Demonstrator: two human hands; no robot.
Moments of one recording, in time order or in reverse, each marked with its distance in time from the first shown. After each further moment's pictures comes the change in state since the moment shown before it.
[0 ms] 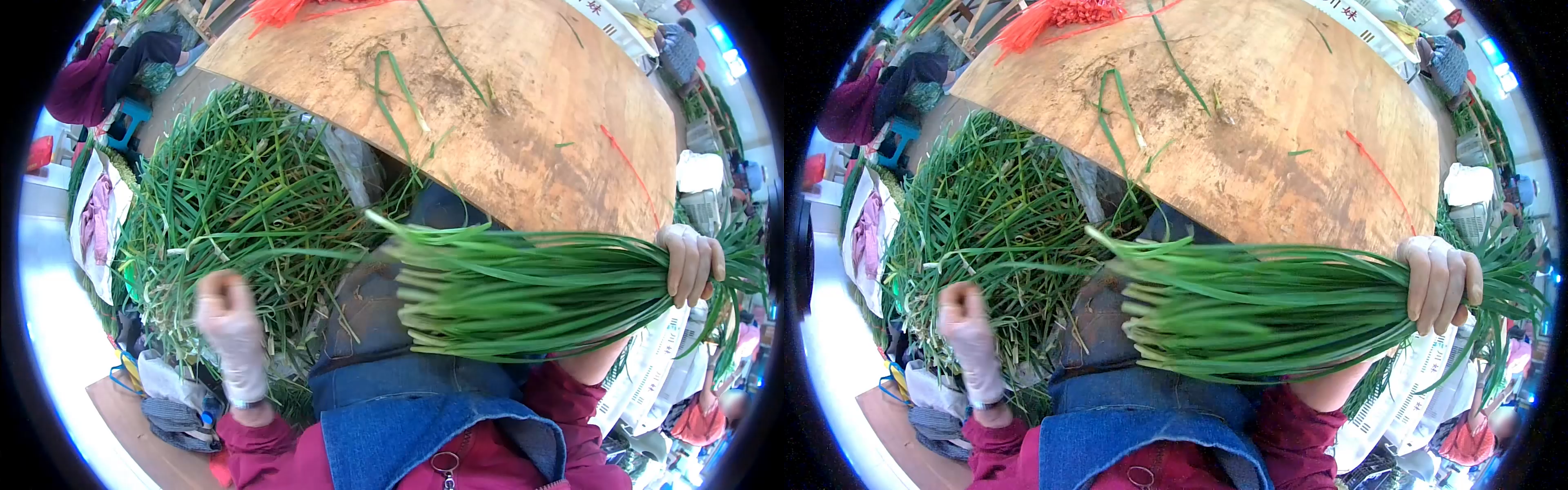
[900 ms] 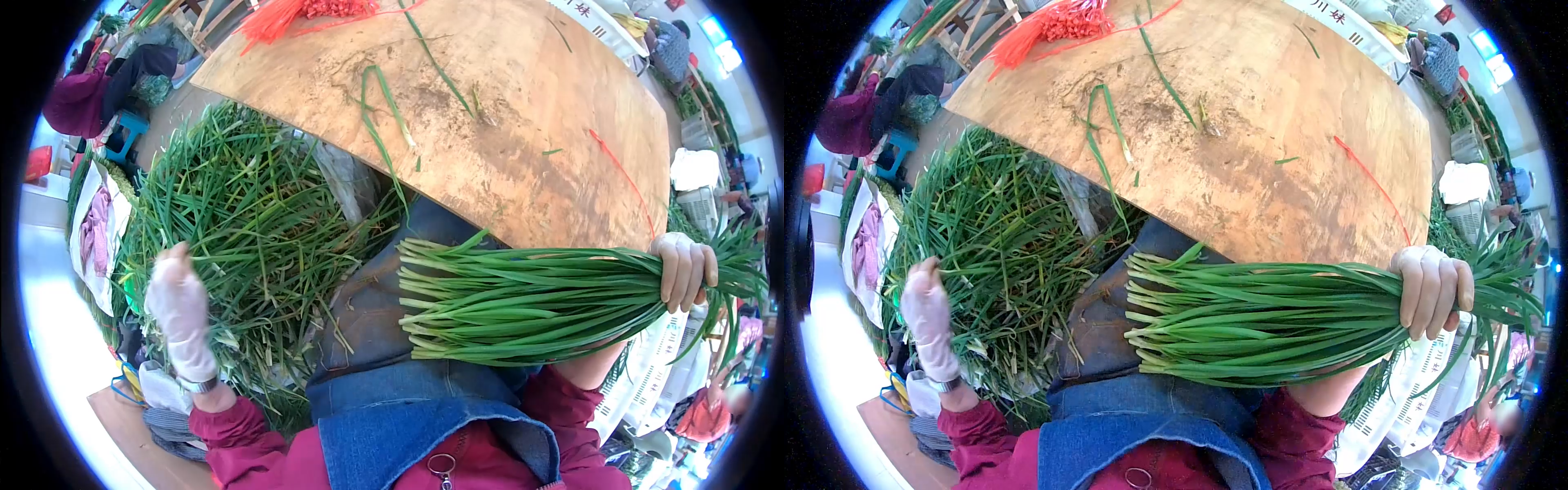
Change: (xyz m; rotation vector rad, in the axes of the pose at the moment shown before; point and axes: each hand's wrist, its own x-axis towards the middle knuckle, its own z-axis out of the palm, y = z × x) left_hand 0.071 -0.018 -0.027 0.627 -0.080 0.228; right_hand -0.007 -0.015 0.005 0.003 0.055 -0.031
